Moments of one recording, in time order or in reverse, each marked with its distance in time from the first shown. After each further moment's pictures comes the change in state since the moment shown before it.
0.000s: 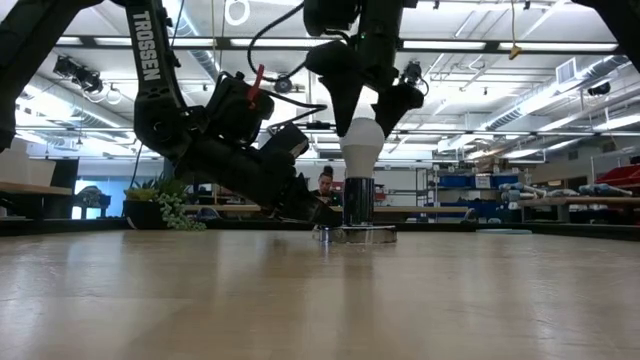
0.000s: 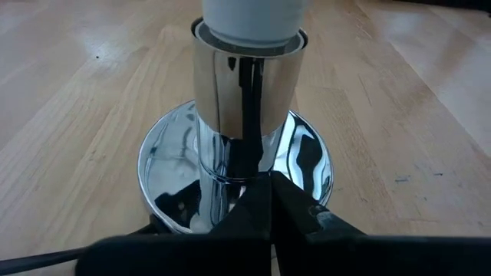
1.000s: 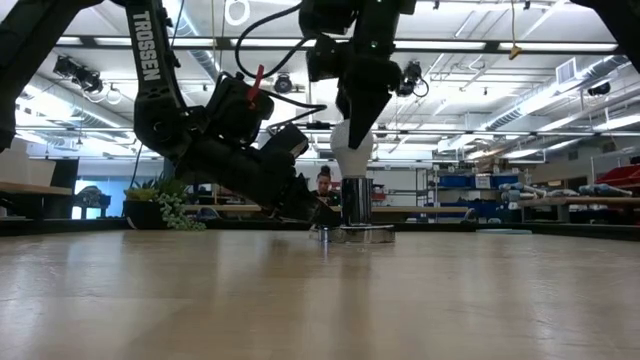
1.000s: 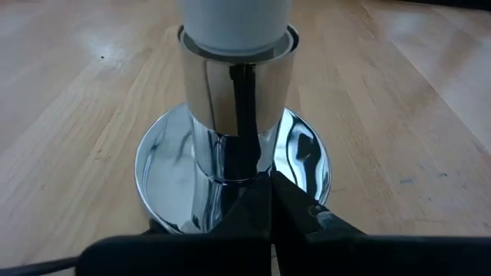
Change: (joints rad) left arm 0.001 0.000 0.000 0.000 -0.005 0.000; right arm 0.002 0.001 -0.035 0.101 0.070 -0.892
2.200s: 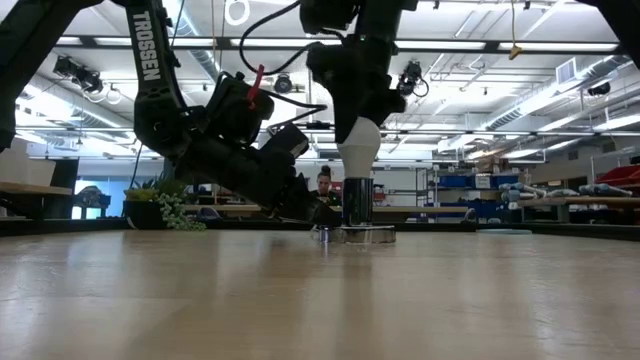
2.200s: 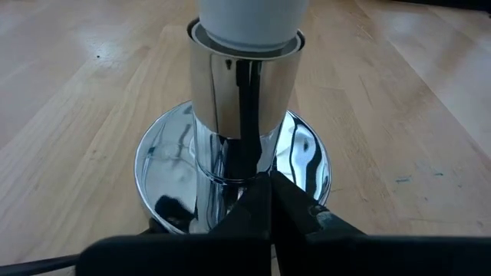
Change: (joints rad) left arm -0.001 0.000 0.000 0.000 0.004 -0.004; right arm 0.015 -0.005 -0.010 -0.011 -0.015 0.664
